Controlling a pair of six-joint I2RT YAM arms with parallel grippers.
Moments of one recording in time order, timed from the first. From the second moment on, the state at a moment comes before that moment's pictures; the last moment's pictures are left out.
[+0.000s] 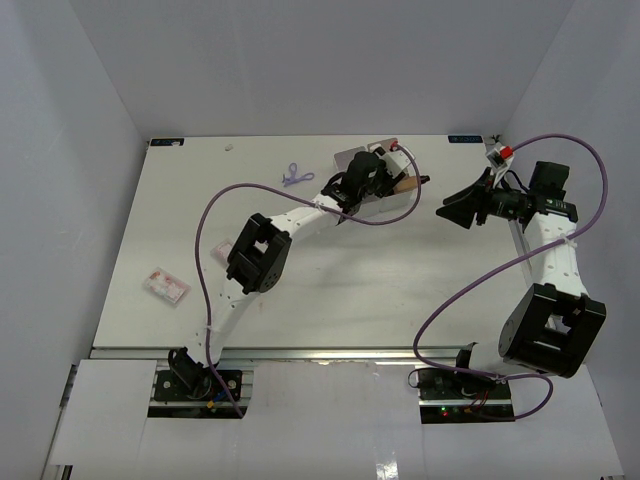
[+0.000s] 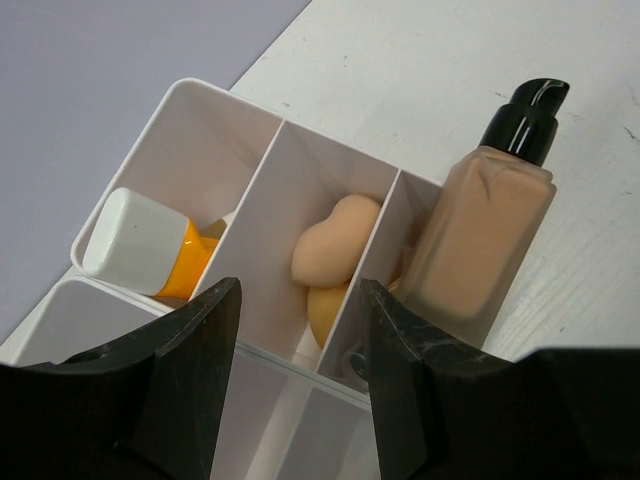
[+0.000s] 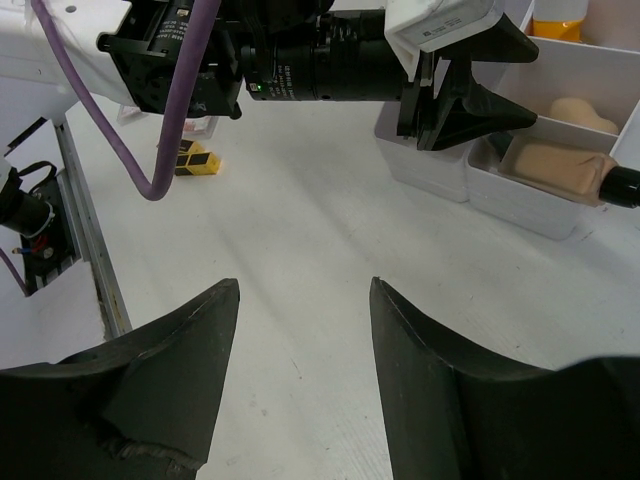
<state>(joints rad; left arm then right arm) -0.75 2.49 2.09 0.18 -0.04 0.38 -0.31 1.40 1.16 -0.59 -1.33 -0.46</state>
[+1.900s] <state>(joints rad) -0.38 0.54 0.65 0.00 -0.30 -0.12 0.85 2.14 1.78 -0.80 -0.77 -1.32</state>
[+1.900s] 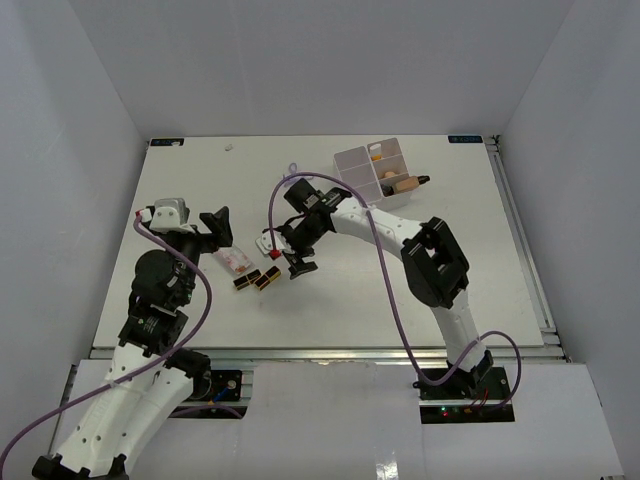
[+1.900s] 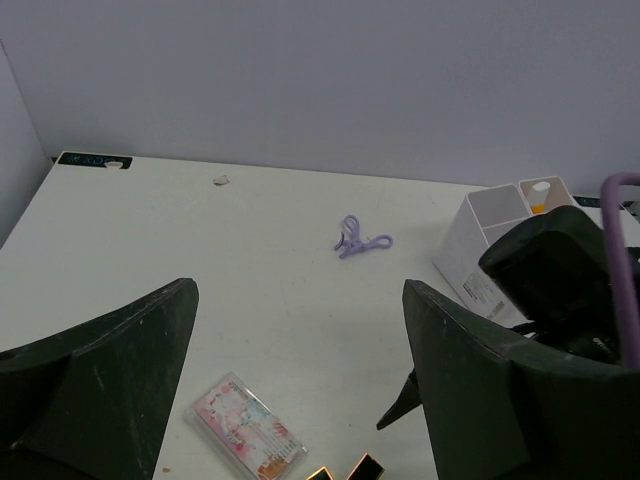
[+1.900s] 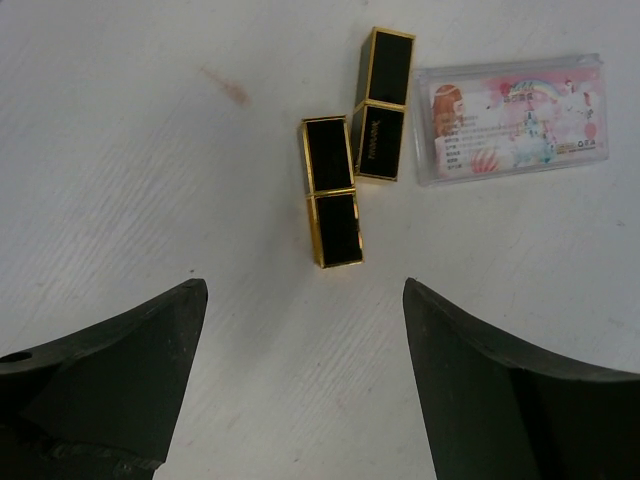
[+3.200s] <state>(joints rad) -0.38 0.56 0.64 0.02 -0.27 -0.11 0.89 2.17 1.65 -0.72 -0.71 -1.19</state>
